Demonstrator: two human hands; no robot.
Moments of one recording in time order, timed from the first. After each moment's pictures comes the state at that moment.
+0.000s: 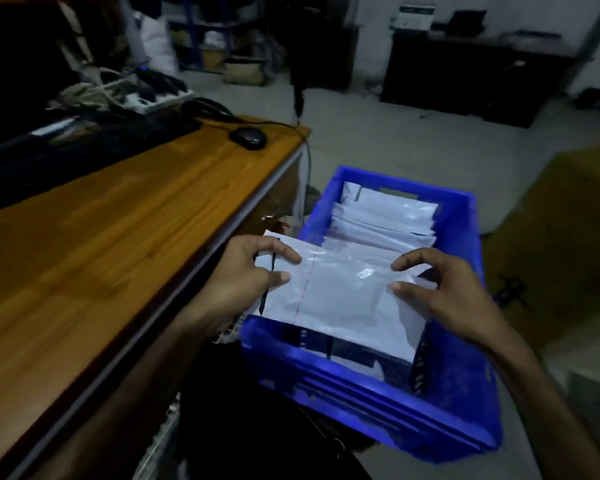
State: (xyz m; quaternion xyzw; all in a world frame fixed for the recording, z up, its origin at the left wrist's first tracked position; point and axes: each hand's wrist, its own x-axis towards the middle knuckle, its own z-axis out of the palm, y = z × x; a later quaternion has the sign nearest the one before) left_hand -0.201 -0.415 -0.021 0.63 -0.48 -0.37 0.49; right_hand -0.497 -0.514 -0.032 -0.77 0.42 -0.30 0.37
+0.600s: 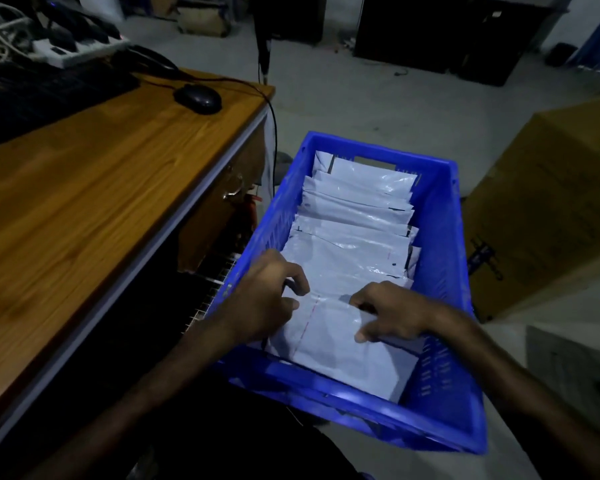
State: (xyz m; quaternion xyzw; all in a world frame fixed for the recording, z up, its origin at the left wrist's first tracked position) left_hand -0.239 -0.457 -0.088 0.64 -0.67 -0.27 0.27; right_hand -0.484 -0.556 -0.097 -0.86 0.36 0.15 0.32
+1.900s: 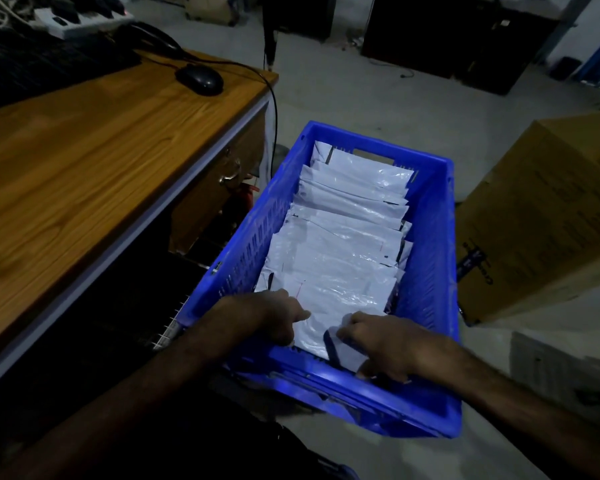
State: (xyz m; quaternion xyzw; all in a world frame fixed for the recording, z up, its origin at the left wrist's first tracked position) left_hand -0.283 -0.473 -0.102 0.58 -0.69 -0.37 -0.22; right_hand -0.492 -0.502 -0.099 -0.87 0.33 0.32 0.18
